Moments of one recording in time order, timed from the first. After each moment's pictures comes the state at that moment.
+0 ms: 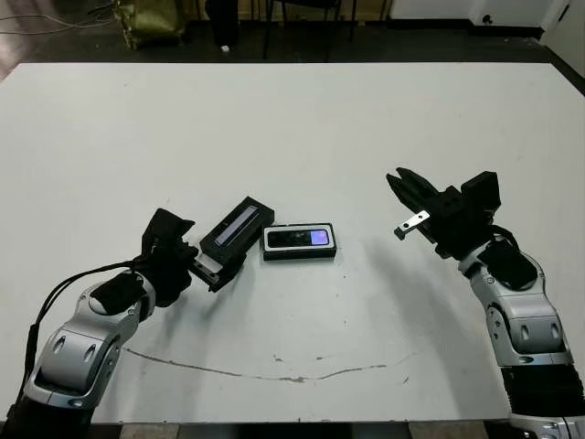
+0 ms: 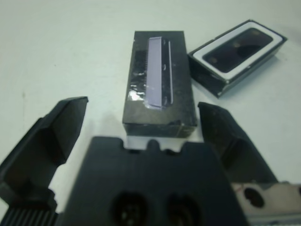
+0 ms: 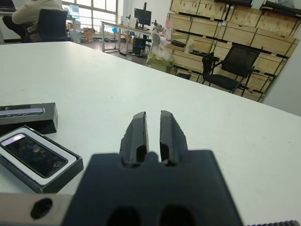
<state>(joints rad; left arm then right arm) -0.09 0.47 -0.09 -0.28 -0.21 0.61 -0.43 -0.26 -0.38 -0.02 0.00 0.18 0.10 0.49</state>
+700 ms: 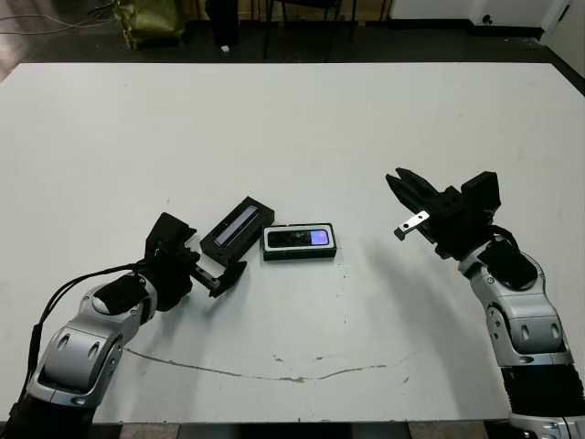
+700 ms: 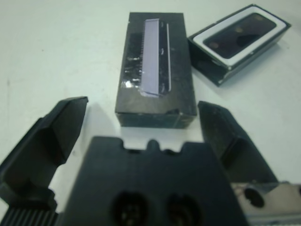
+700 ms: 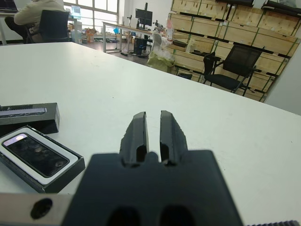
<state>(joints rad) -0.09 0.47 -0.11 -0.26 -0.20 0.64 -0.45 -0.26 -0.38 -0.02 0.00 0.18 0.10 0.49</state>
